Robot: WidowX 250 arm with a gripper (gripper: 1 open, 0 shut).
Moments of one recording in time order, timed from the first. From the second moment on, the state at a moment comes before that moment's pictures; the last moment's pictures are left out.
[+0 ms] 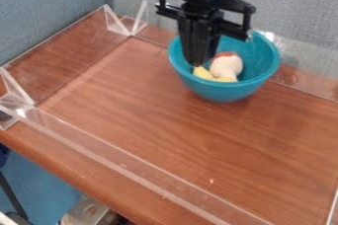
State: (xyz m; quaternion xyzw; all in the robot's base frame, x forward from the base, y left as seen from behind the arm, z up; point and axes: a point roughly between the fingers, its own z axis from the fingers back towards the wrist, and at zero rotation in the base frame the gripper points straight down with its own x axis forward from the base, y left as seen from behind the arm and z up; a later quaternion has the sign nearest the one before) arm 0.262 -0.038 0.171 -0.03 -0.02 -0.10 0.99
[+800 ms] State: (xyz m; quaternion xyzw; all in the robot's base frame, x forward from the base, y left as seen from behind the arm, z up) arm 0.213 -0.023 0.081 -0.01 0.03 -0.04 1.00
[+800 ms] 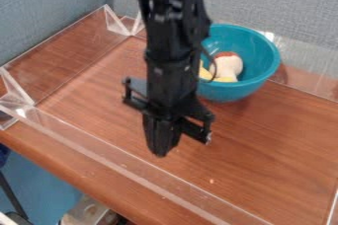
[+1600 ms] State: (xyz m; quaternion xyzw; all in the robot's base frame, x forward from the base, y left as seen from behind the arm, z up) arm 0.224 -0.005 0.064 0.01 0.07 0.00 1.00
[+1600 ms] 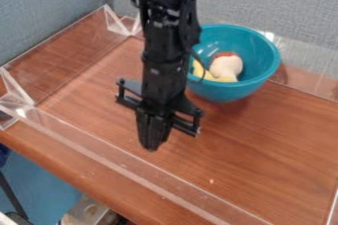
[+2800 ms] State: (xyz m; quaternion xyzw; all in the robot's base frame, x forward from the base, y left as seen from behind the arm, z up) arm 0.285 0.023 0.163 0.00 -0.02 -0.01 1.00
